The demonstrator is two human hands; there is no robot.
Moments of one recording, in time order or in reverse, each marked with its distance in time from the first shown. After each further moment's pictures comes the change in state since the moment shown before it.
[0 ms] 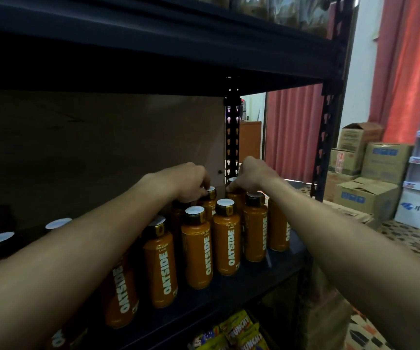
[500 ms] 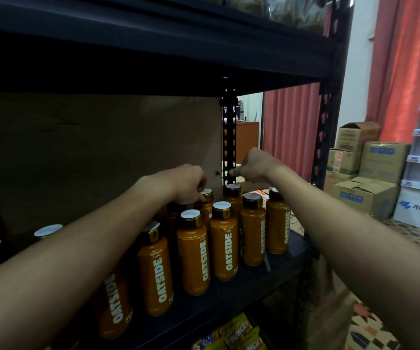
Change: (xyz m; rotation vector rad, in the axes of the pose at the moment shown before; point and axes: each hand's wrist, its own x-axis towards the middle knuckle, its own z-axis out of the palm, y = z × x) left_hand 0.014 -0.001 0.004 -0.034 -0.023 -0.037; right_hand 0.001 0.002 -0.027 0.048 -0.010 0.012
